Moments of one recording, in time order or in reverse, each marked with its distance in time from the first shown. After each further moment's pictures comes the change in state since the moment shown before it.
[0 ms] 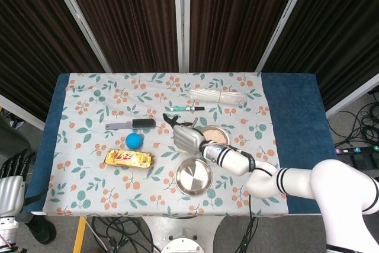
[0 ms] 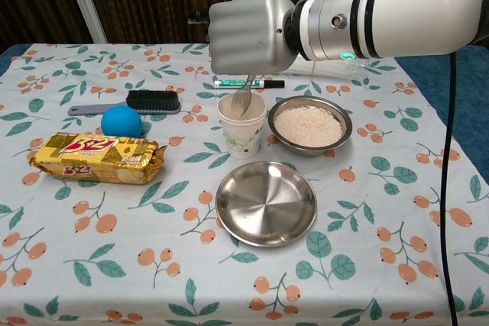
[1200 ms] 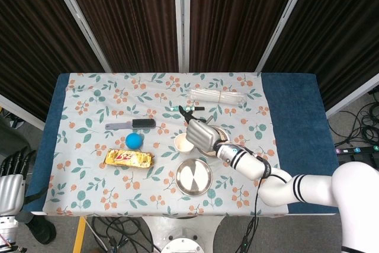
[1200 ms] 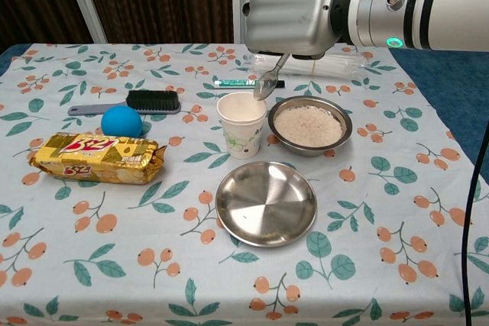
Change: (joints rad) left arm -0.003 0.022 -0.006 -0.039 0.018 0.013 0.039; right arm -0.112 0.090 0.009 -0.137 0.088 0.140 0.021
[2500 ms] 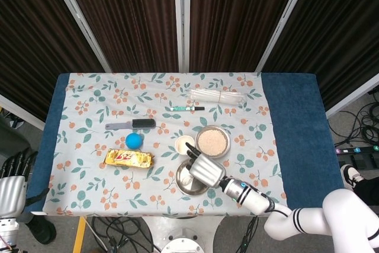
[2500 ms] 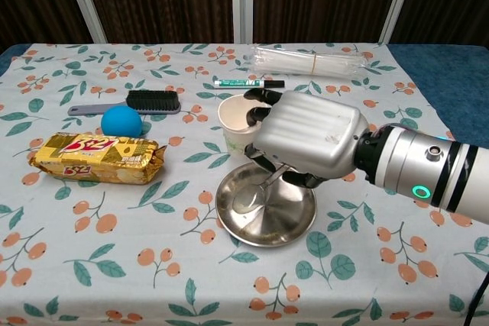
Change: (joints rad) left arm 0.010 0.018 0.012 -0.050 0.018 0.019 0.046; right arm -0.369 -0.285 -0.059 0.167 -0.374 0.177 0.560
